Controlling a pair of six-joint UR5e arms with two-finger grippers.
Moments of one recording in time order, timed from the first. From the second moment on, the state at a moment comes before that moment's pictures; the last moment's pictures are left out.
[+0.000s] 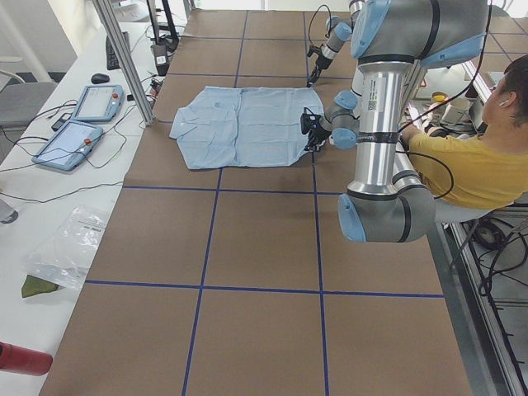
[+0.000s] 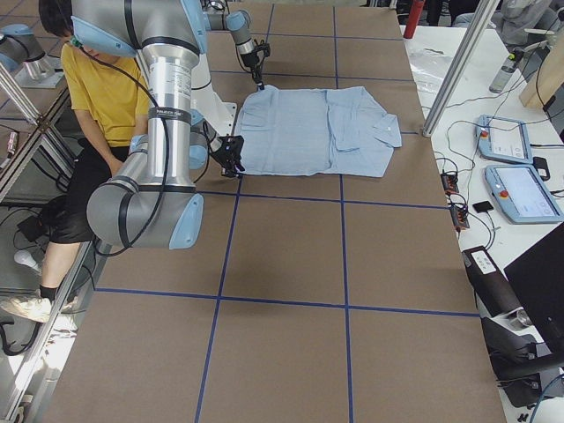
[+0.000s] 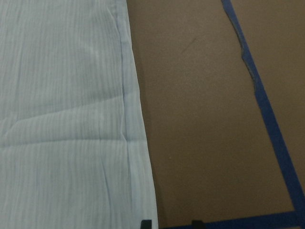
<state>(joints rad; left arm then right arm) -0.05 -1.66 -2.11 -1.92 -1.25 -1.60 -0.13 -1.75 2.12 -1.16 1.03 1.82</state>
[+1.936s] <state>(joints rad) -0.05 -1.66 -2.12 -1.92 -1.25 -1.60 -0.12 -1.70 2.17 -1.24 1.02 1.82</state>
